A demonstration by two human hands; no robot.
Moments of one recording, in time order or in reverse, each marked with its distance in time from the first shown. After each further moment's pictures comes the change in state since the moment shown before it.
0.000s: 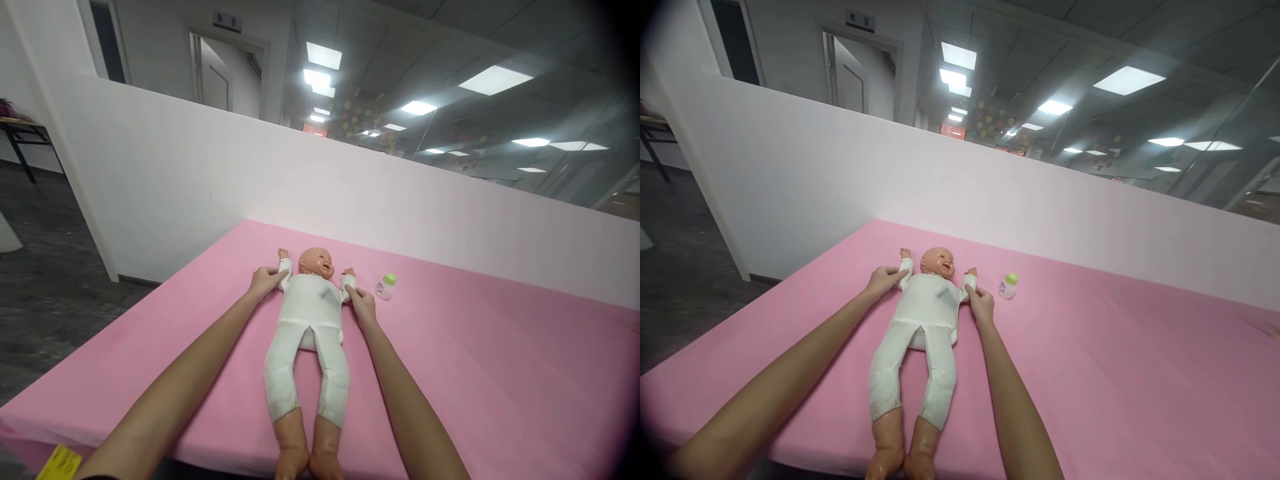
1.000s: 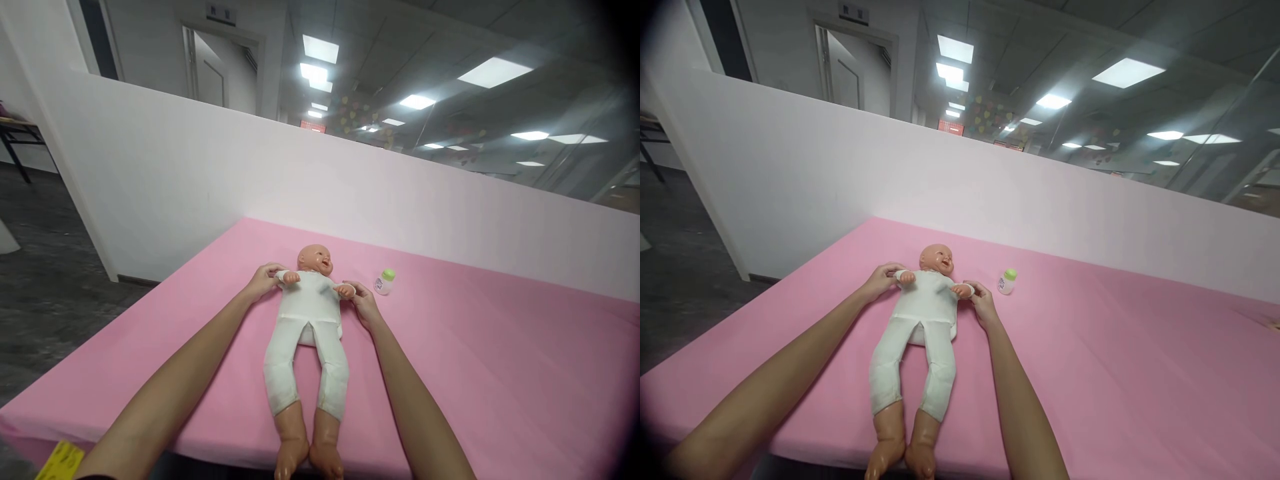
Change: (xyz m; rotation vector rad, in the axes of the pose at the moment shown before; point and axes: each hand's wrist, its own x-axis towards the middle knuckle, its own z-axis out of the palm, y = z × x) left_hand -0.005 0.001 -0.002 -0.211 -0.223 0.159; right_hand -0.009 -0.007 -0.011 0.258 -0.289 -0.079
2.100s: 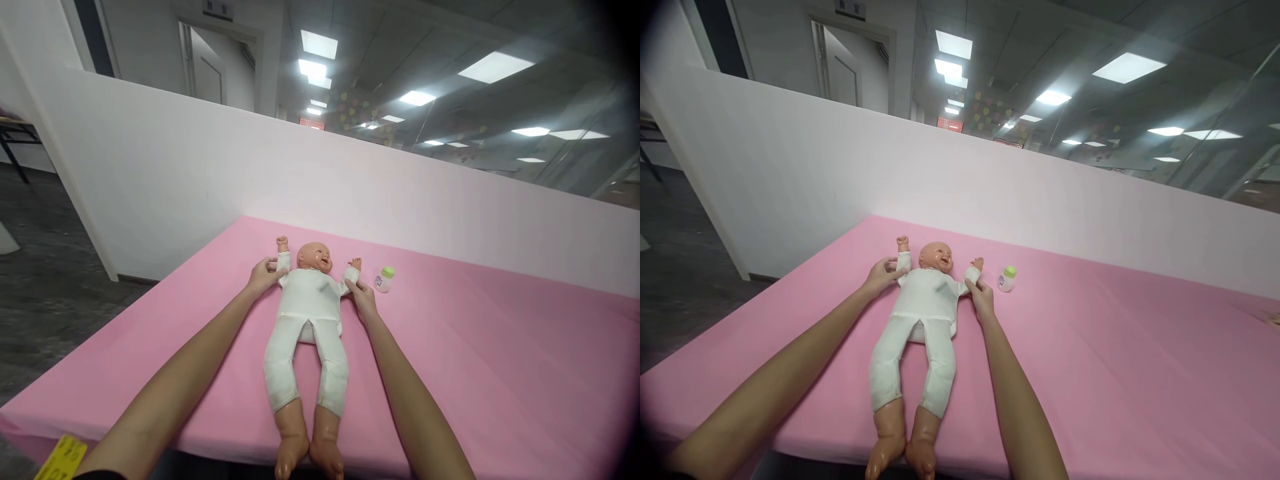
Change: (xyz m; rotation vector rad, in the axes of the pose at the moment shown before) left_hand 0.005 -0.003 0.000 0.143 0.182 -0.088; right_hand 0.007 0.002 0.007 0.043 0.196 0.069
